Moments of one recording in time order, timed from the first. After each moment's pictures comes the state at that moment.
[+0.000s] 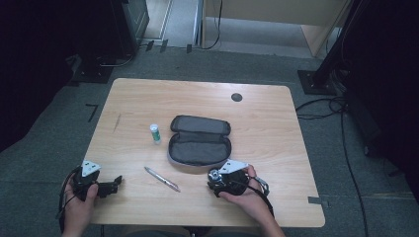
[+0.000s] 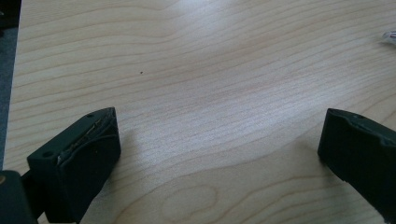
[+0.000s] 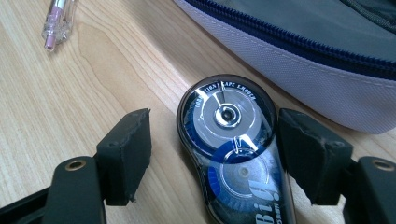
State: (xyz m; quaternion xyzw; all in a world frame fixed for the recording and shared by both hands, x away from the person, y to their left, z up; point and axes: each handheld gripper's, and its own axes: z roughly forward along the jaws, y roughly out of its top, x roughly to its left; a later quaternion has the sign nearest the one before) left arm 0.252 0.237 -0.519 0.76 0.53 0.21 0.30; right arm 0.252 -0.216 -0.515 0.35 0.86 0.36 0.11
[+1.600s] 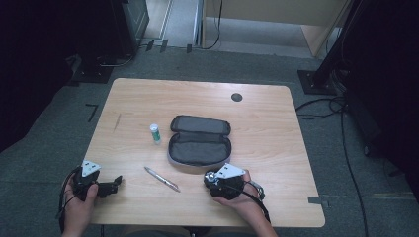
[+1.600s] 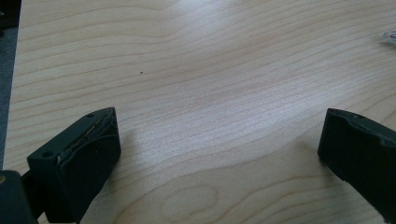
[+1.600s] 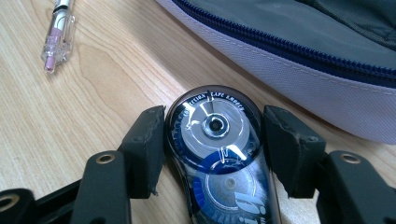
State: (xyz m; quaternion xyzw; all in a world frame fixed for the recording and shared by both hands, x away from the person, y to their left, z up) left arm 0.251 0.237 -0.519 0.76 0.53 0.21 0.30; right arm 0.239 -0.203 -0.522 0.37 0.83 0.39 0.15
